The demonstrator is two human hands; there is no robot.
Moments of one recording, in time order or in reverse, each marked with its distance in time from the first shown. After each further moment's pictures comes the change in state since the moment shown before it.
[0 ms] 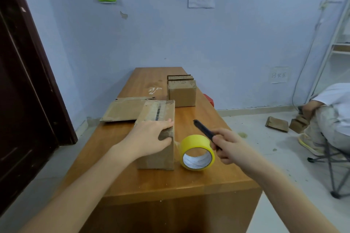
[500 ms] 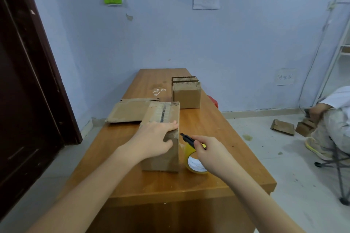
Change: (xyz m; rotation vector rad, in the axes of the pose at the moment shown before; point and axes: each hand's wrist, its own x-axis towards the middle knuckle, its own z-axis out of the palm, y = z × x) left_hand 0.000 0.000 -0.001 -0.022 -0.050 -0.018; right_hand 0.015 -0.004 0.051 -0.539 0.097 -0.066
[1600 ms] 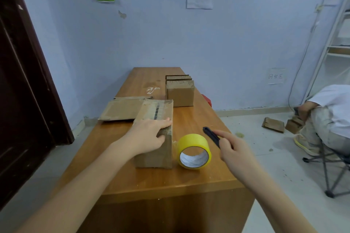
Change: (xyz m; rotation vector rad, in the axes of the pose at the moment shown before) left_hand 0.000 0.003 -0.004 0.021 -0.032 -0.011; right_hand -0.038 0.027 -0.036 0.314 0.214 -0.004
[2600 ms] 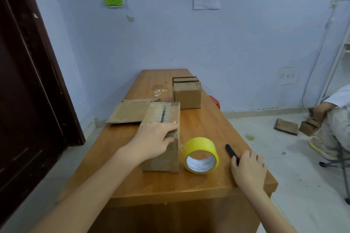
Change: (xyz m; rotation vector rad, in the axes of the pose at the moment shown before) left_hand 0.005 -0.003 0.009 0.006 0.086 -0.006; right_hand 0.058 0.131 0.037 -0.828 0.338 0.177
